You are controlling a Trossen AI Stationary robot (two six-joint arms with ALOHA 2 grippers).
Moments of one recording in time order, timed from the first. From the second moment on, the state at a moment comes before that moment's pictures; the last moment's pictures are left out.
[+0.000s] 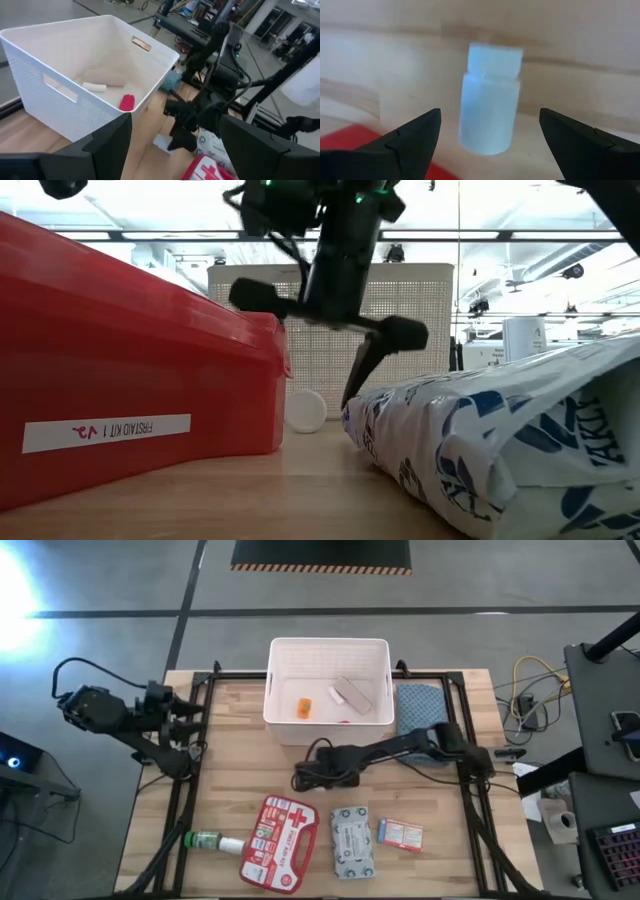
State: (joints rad) left arm -0.44 0.51 1.11 -1.00 -0.63 -0.65; right arm 0.12 2.22 1.76 -0.86 0.11 1.62
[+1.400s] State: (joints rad) left arm -0.44 0.64 1.06 -1.22 -0.54 -0.93; right arm -0.29 1.82 2.03 -1.14 0.27 0.76
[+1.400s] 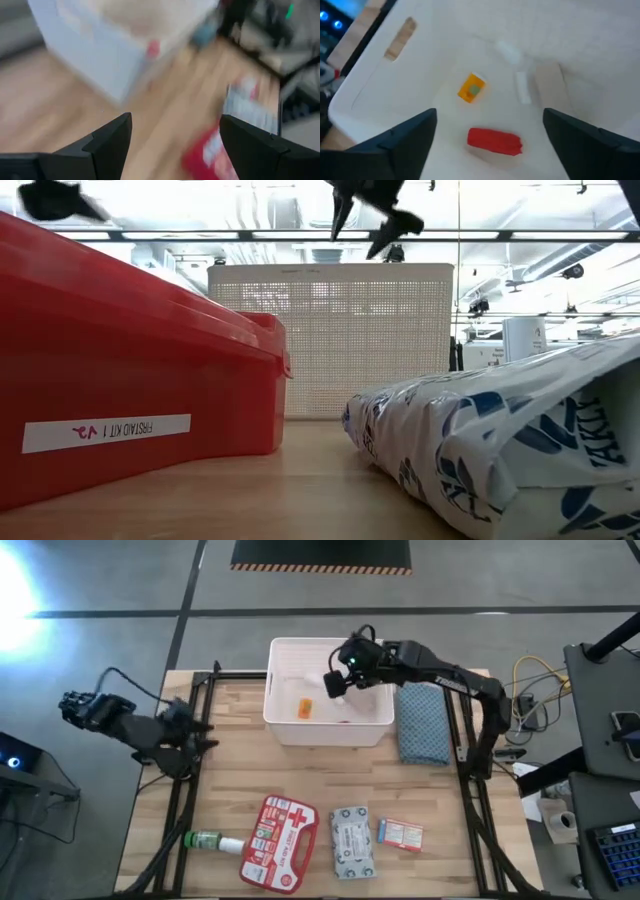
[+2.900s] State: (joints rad) left arm -1.21 1.43 0.84 -0.92 -0.03 -1.26; right arm 0.23 1.82 1.78 -1.12 0.45 0.84
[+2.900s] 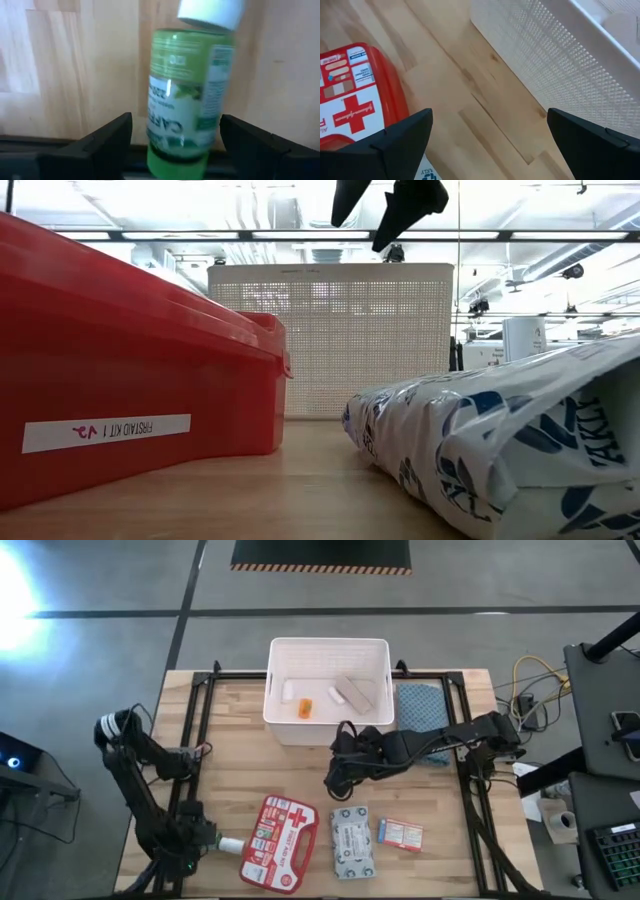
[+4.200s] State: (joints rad) left arm -0.29 0.57 0.89 -0.60 -0.62 -0.51; right arm 0.25 1.81 1.72 -1.39 0.46 0.69
